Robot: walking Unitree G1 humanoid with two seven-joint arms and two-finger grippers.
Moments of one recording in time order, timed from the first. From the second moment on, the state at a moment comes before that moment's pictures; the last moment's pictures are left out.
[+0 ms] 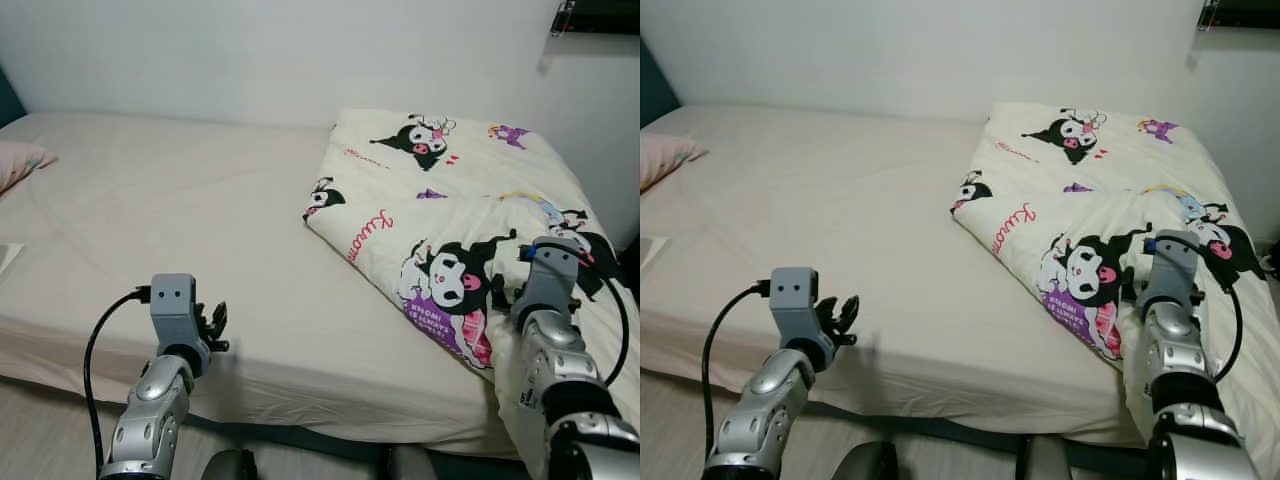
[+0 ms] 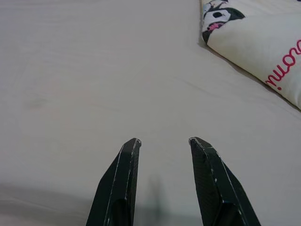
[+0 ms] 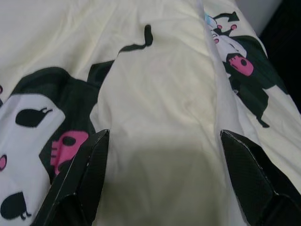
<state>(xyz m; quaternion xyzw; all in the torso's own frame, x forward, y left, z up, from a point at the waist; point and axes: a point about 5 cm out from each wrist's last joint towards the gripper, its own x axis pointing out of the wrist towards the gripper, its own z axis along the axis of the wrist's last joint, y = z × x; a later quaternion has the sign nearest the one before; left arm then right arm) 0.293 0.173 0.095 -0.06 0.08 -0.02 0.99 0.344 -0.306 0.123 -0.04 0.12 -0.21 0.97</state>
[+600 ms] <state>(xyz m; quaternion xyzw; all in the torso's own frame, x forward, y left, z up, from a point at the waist) 0.293 0.174 0.095 -0.06 0.08 -0.02 0.99 0.347 -0.310 0.127 -0.02 0.11 -0.20 0.97</state>
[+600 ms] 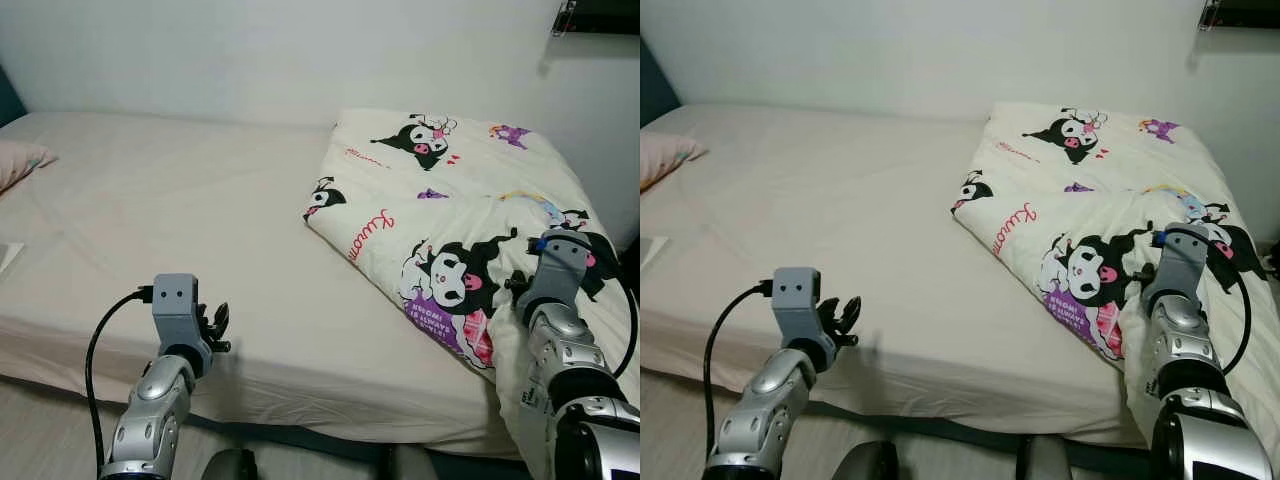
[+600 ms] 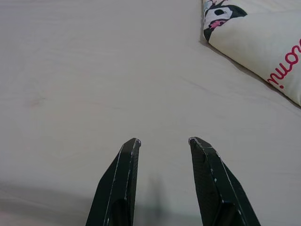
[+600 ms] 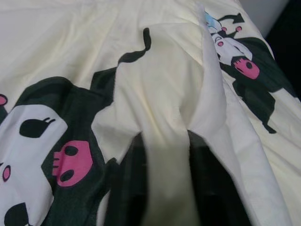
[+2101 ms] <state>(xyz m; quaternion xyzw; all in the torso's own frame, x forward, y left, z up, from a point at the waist) 0.289 0.183 0.123 -0.09 -0.03 -0.03 0.99 0.289 -0.147 0.073 -0.14 0.11 0.41 0.89</state>
